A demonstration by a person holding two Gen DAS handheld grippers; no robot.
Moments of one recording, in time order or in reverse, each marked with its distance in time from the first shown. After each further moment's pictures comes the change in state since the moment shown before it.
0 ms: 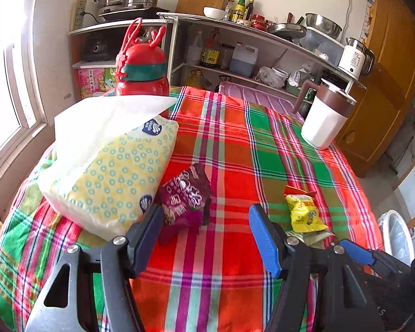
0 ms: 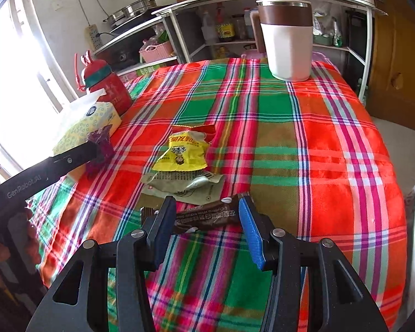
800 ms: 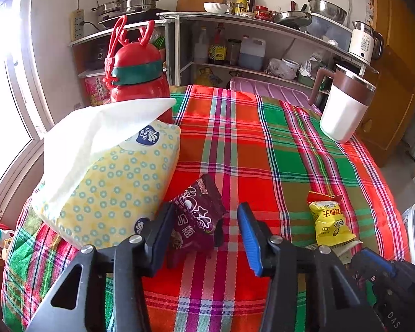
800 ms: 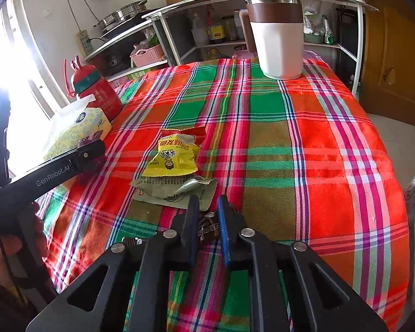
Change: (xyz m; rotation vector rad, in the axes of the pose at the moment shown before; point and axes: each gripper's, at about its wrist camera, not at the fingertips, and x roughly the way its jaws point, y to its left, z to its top) left arm 0.021 -0.007 0.009 0.059 0.010 0.098; right arm 0.002 0.000 -0.003 0.012 -0.022 -0.031
